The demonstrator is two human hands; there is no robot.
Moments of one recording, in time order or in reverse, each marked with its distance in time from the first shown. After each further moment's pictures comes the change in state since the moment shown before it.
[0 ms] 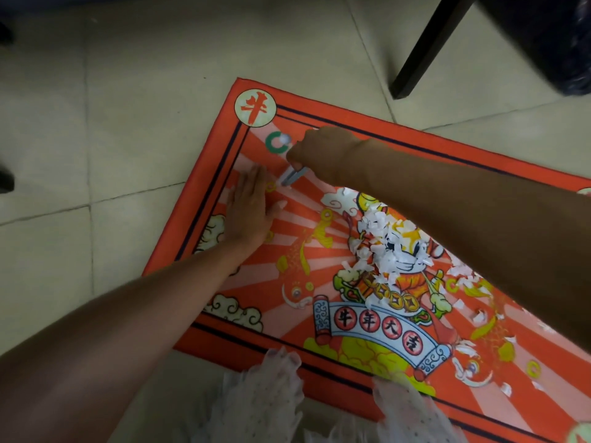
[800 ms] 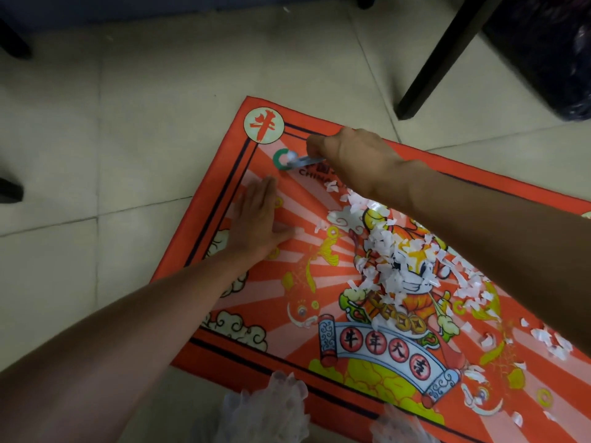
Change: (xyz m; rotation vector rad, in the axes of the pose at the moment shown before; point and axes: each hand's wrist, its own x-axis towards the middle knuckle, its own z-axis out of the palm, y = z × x) left_hand 0.004 -0.002 -0.007 0.069 -0.073 0.123; right_hand -0.019 0.018 -0.006 0.224 0.232 0.157
